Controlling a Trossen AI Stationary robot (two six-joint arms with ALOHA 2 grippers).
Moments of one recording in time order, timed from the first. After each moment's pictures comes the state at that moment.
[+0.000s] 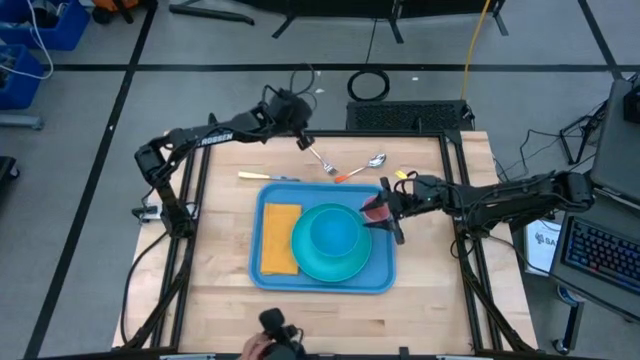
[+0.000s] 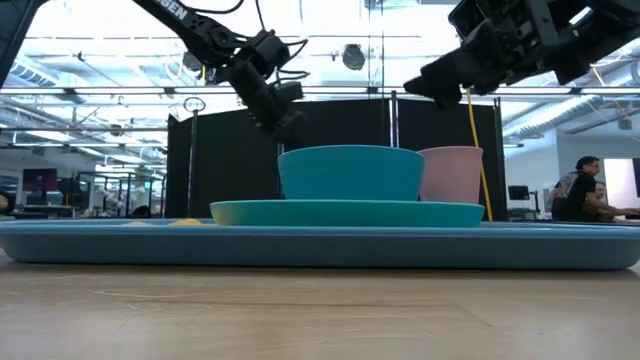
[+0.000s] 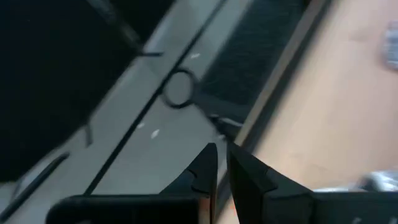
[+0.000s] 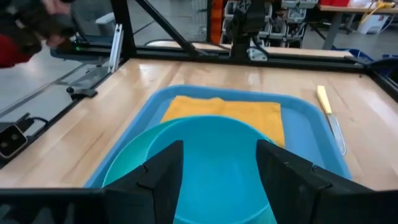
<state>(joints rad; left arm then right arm) 0.61 1.77 1.33 -0.18 -0.24 0.30 -0.08 1.06 0.42 0.37 -0.26 -0.05</state>
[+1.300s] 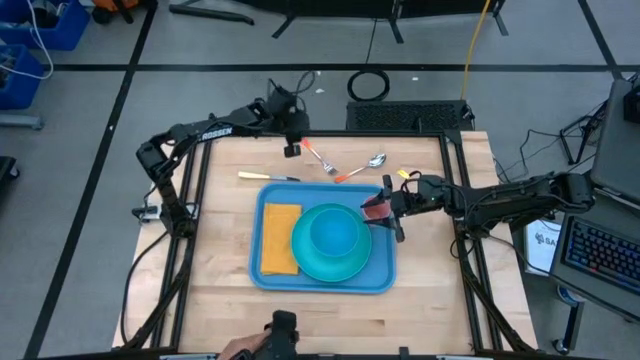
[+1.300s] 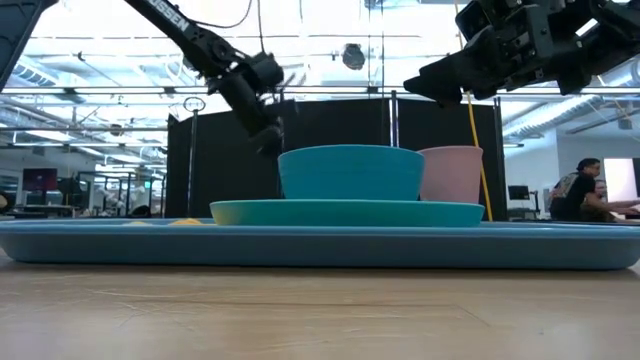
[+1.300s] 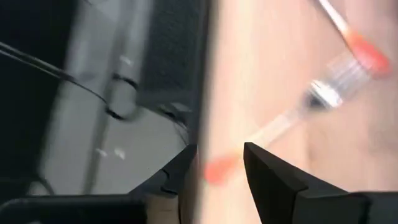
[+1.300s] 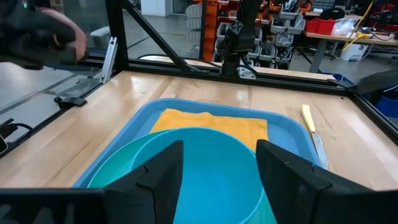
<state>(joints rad) 0.68 1.80 1.33 -0.37 0.12 0.68 -0.11 1.06 0.36 0.52 -0.26 -0.10</state>
